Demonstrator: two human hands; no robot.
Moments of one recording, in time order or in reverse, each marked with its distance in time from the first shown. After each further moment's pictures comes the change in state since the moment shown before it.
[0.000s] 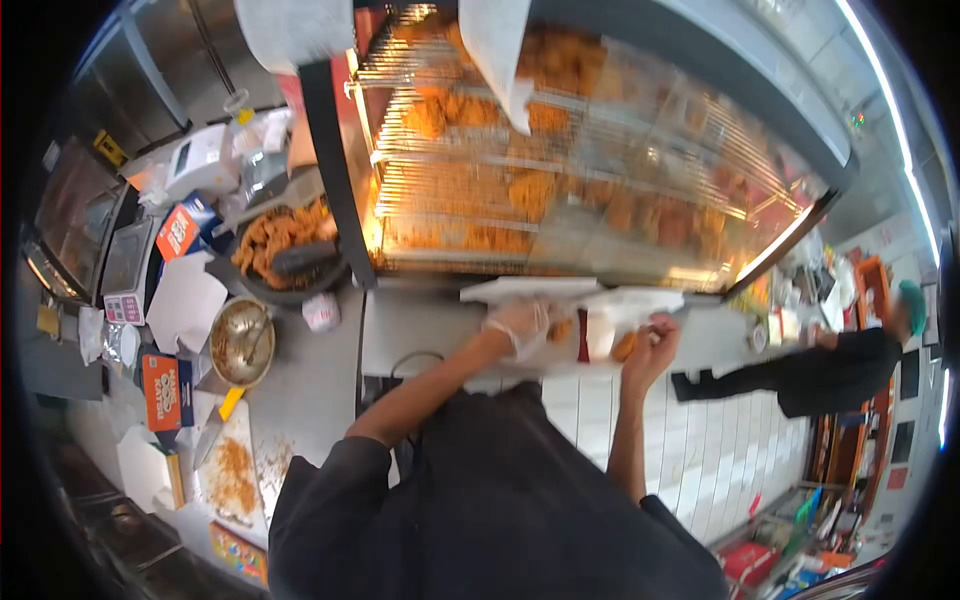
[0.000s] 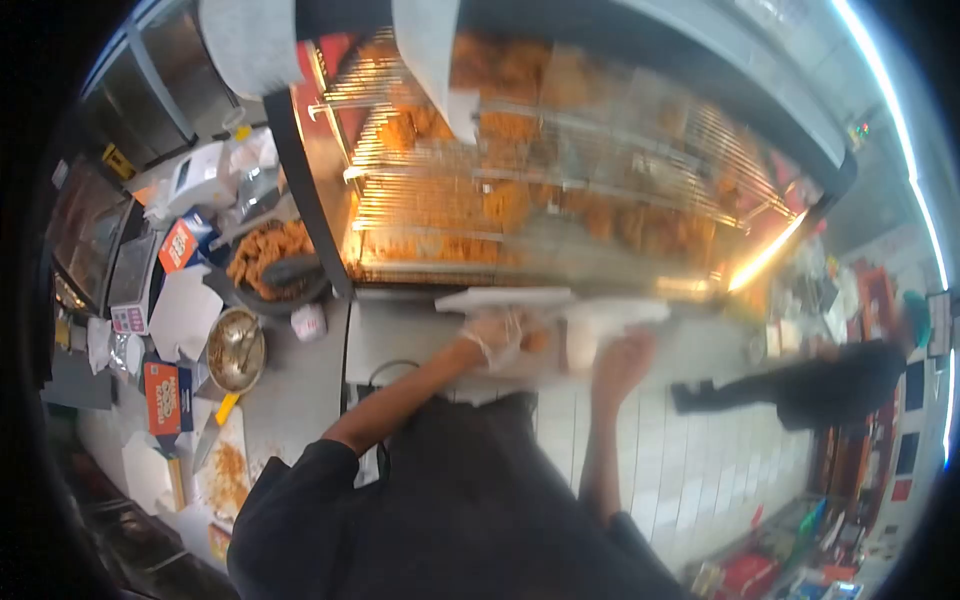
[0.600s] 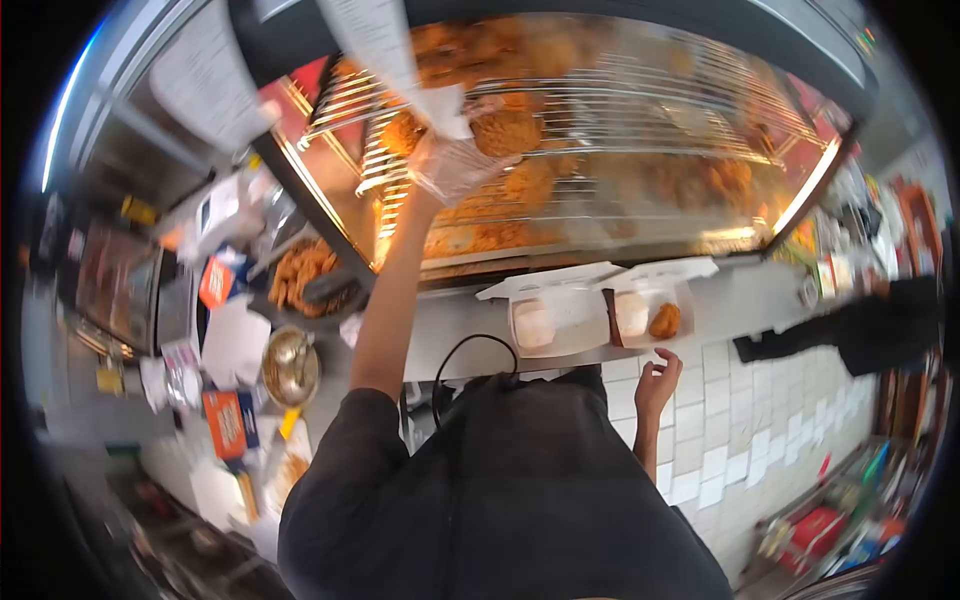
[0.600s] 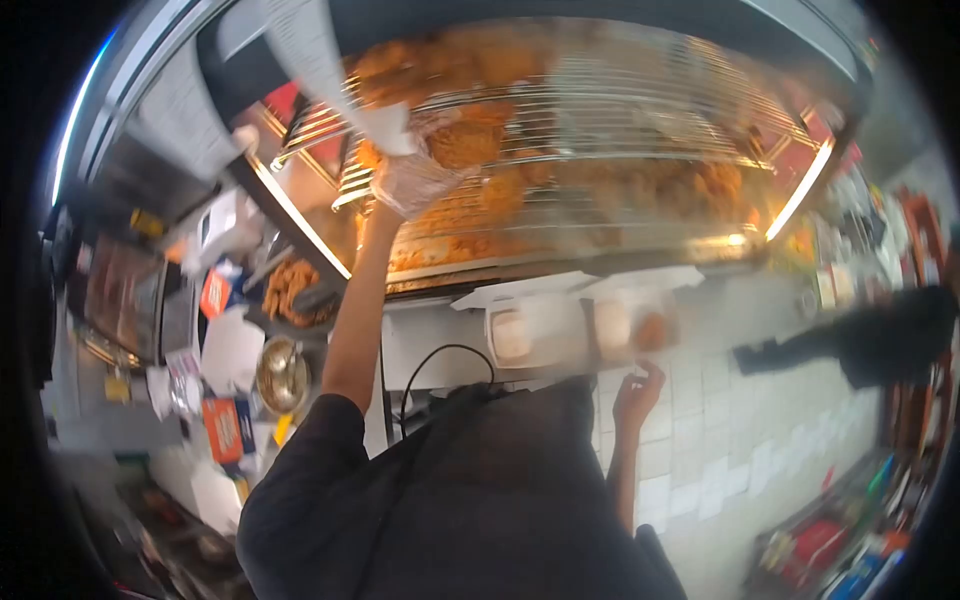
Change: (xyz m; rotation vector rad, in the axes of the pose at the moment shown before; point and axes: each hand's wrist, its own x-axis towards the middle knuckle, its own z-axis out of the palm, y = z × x) left_hand 0.091 -0.100 -0.244 -0.051 0.553 -0.041; right_hand -0.079 0.065 -0.077 -0.765 0.026 0.014
